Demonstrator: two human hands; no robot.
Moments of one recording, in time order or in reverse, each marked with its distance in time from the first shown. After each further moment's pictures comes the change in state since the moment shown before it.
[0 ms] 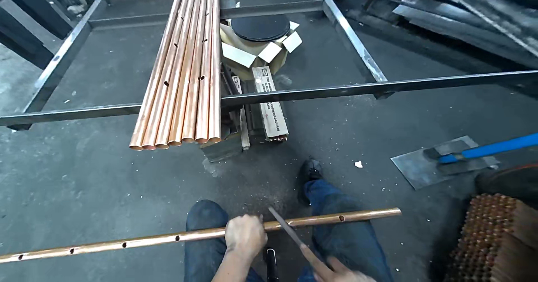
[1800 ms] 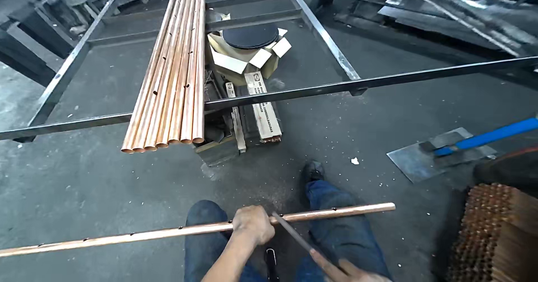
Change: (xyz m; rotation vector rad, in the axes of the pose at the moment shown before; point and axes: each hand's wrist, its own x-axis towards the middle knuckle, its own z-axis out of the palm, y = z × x) left_hand 0.004 0.035 -0.025 -0.050 -0.156 0.073; right_hand -0.029 0.041 0.003 0.013 0.047 -0.058
